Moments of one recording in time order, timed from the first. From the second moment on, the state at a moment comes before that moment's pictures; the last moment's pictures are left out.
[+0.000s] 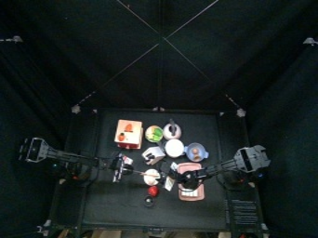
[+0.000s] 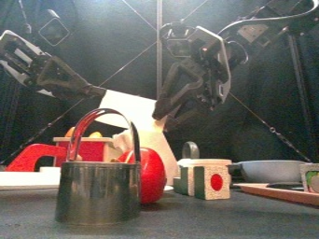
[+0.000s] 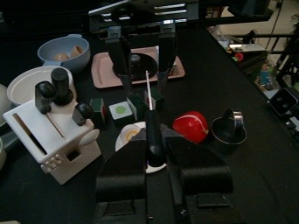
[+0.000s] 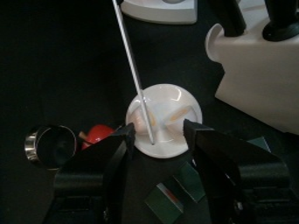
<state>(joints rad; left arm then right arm) -0.03 -0.42 1.20 0.24 -0.53 -0.15 0.18 0.05 0.60 -1.40 0.26 1.86</state>
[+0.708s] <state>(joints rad) -0.09 -0.67 0.93 -0.04 0.13 -0.15 0.13 -0.17 0.70 -1.41 0.39 1.87</state>
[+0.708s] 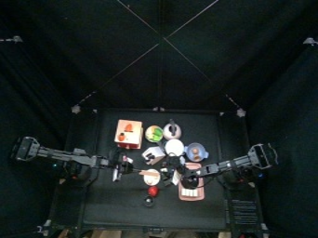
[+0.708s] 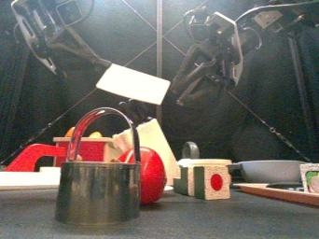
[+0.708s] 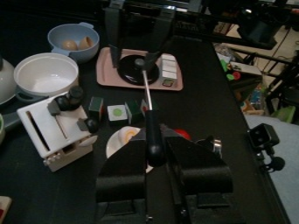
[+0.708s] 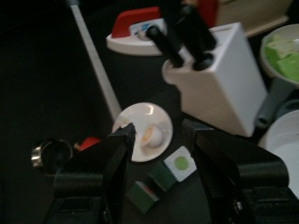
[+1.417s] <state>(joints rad) 0.20 -0.74 0.73 -0.01 0.64 -0.23 0.00 -0.04 0.67 -1.41 0.42 1.87</state>
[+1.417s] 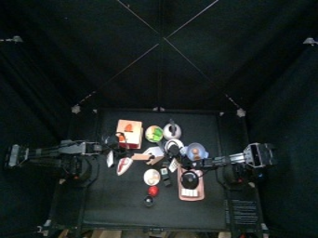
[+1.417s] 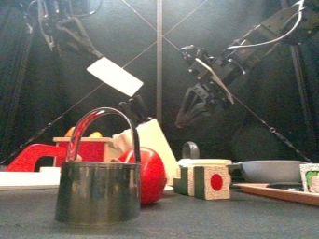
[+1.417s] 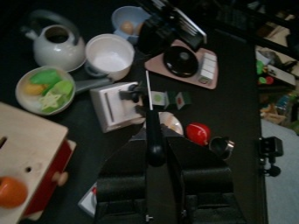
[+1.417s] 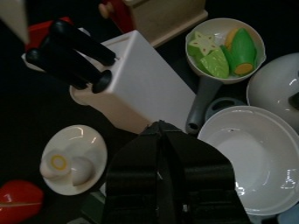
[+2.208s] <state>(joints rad) 0.23 -0.83 0.77 -0.02 0.62 -0.22 -0.04 0.01 0.63 -1.41 0.42 1.87</state>
